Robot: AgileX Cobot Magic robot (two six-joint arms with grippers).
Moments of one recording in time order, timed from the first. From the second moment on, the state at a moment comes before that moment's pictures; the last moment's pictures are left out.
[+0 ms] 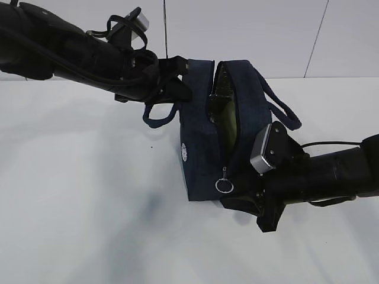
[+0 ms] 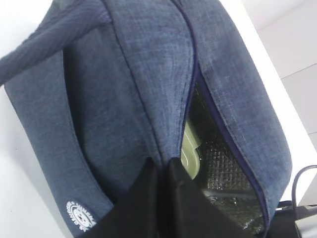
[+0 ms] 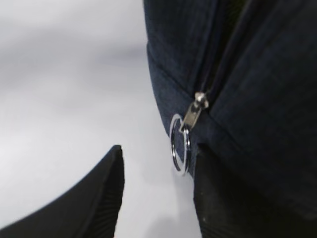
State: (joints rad) left arm -0.48 1.88 -1.29 -1.27 0.47 0.74; right arm 0.21 1.91 -0.75 1.81 0.78 -2.60
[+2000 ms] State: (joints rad) left arm -0.48 1.88 -1.29 -1.27 0.48 0.74; right arm 0.21 1.96 -0.77 1.81 0.84 -2.54
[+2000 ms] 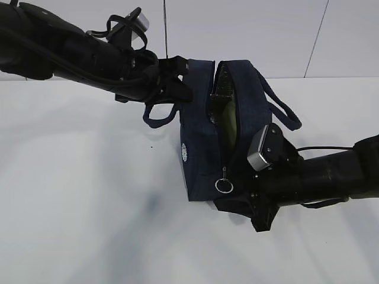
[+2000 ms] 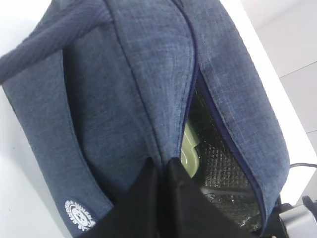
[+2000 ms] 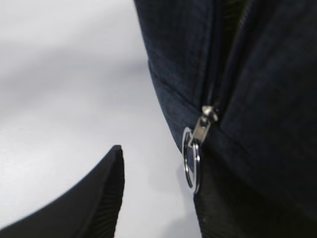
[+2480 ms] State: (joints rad) left arm -0.48 1.88 -1.29 -1.27 0.48 0.74; right arm 0.21 1.97 -0.83 1.80 0.81 -2.51
